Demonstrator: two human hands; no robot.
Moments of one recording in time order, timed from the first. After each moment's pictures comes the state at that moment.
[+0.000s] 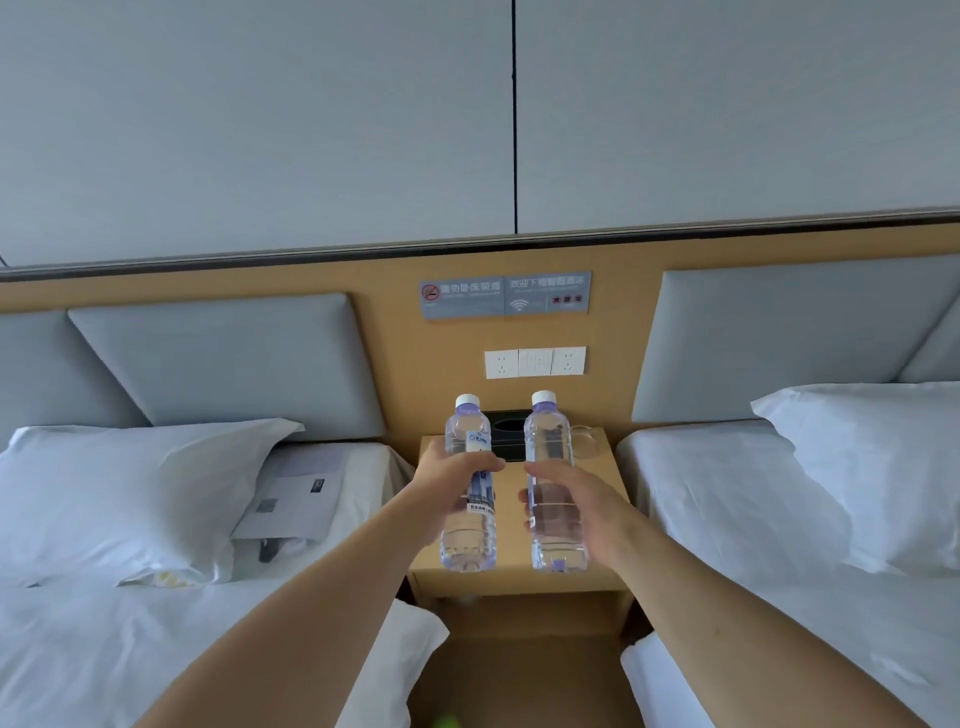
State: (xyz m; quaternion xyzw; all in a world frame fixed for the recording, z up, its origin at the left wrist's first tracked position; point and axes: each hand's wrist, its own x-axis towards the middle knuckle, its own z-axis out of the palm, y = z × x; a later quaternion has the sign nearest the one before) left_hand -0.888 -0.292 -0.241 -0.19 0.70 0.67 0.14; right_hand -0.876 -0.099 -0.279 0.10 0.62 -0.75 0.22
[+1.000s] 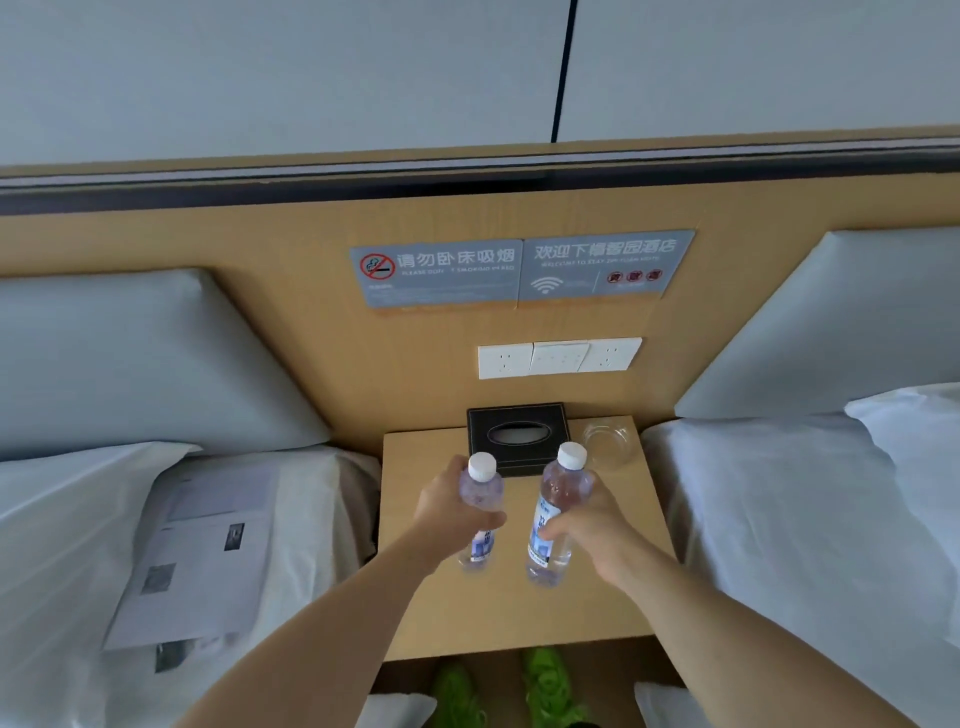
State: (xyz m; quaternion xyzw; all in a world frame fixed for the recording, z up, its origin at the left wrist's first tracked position) left_hand -1.205 -0.322 -0.409 -0.13 0.81 0.51 0.26; right_hand -1.191 -0.119 -0.421 0.28 0.70 -0.61 0.25
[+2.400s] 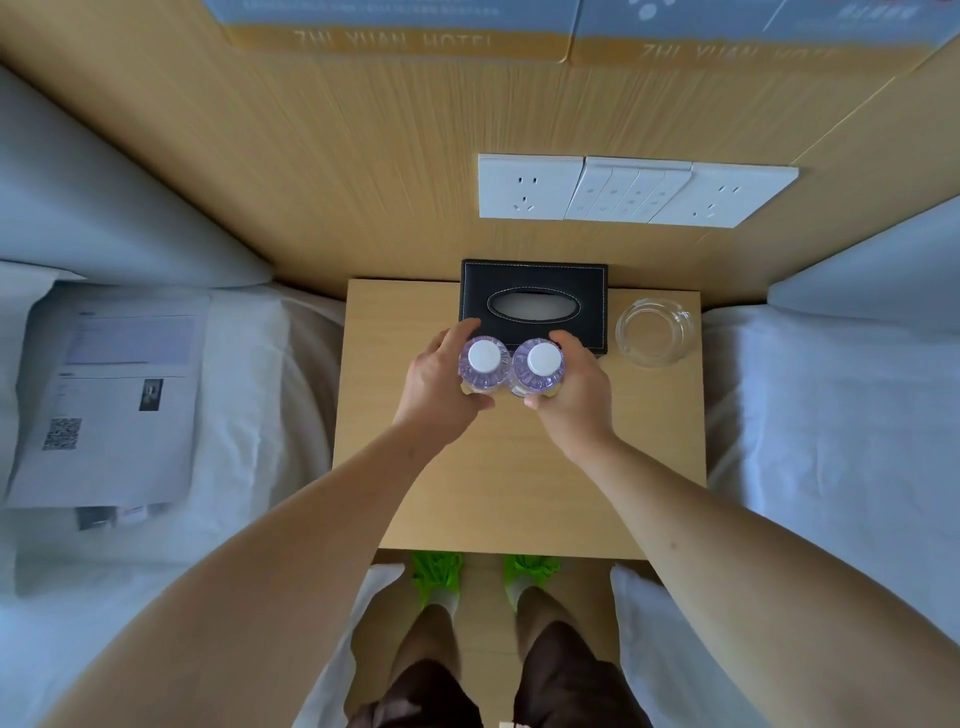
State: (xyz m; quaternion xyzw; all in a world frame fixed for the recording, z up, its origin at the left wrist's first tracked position) left_hand -1.268 -0.298 -0.574 -0.10 0.88 0.44 0.16; right_hand -1.272 -0.118 -0.595 0.11 0.89 -0.41 0.15
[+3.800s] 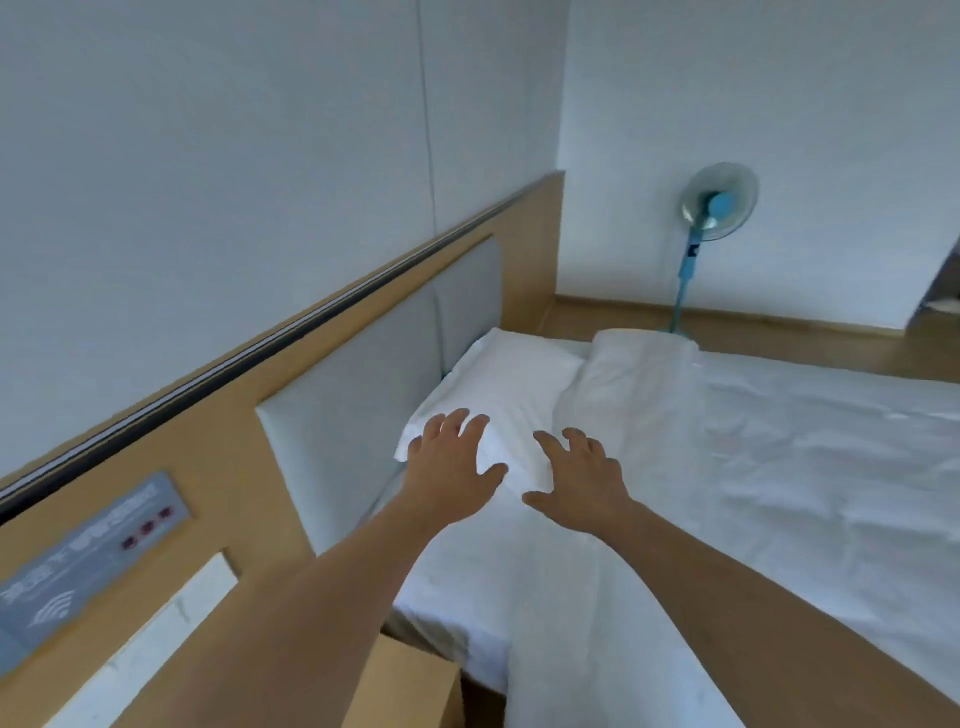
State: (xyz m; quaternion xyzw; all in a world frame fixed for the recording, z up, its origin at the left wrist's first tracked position) left_hand -1.091 0.012 -0.198 0.63 0.76 0.16 0.01; right_hand -0.909 0.082 -0.213 0.51 0.85 -0.10 -0.06
